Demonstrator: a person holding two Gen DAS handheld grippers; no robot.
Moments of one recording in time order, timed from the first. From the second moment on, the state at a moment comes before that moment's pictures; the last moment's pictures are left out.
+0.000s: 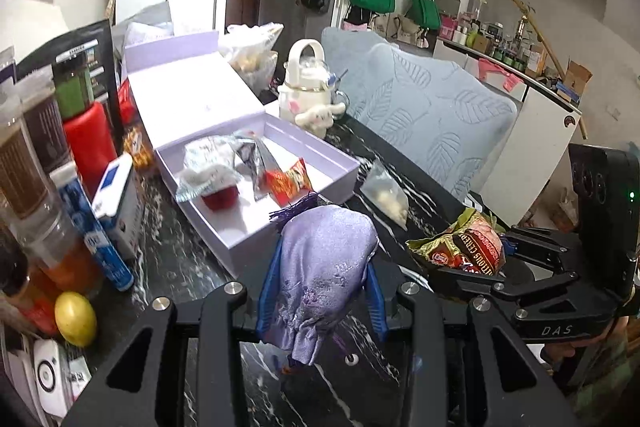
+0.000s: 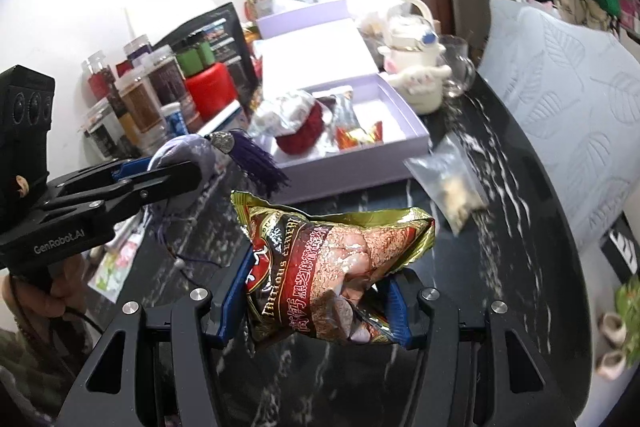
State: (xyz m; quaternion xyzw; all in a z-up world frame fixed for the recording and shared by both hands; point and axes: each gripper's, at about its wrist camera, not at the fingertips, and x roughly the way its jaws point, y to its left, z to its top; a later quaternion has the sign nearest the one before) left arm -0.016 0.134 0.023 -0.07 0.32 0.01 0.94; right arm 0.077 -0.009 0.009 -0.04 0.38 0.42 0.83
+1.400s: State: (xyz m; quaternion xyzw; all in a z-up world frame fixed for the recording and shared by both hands) left arm 0.118 0.201 0.099 0.00 0.21 0.06 0.98; right arm 0.212 0.085 0.095 -0.06 0.28 0.46 0.84
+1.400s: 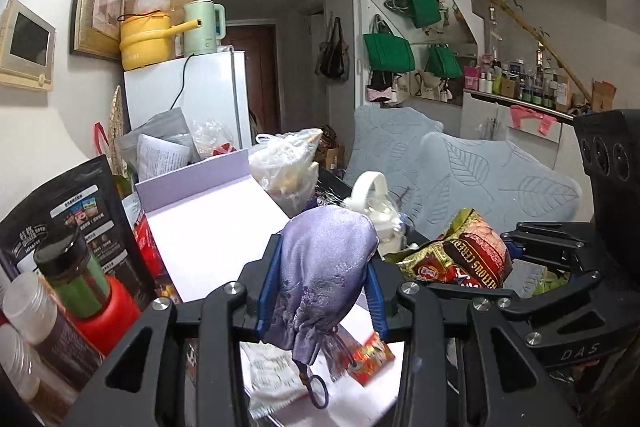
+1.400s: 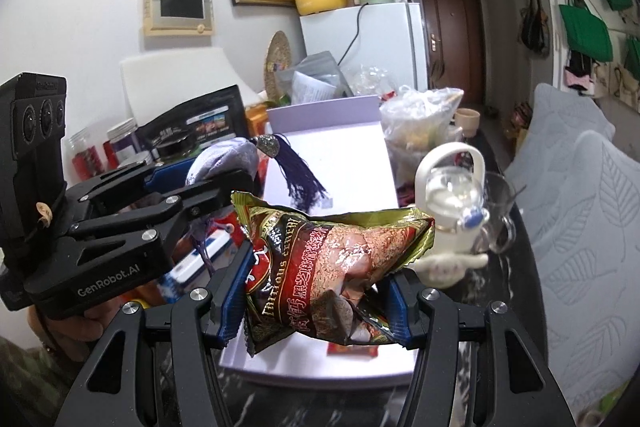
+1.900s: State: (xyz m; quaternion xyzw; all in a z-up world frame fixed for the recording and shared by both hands) left arm 0.158 0.241 0.078 -0.02 0.24 0.11 0.97; right arm 0.259 0.124 0.074 -0.07 0.27 0.44 0.85
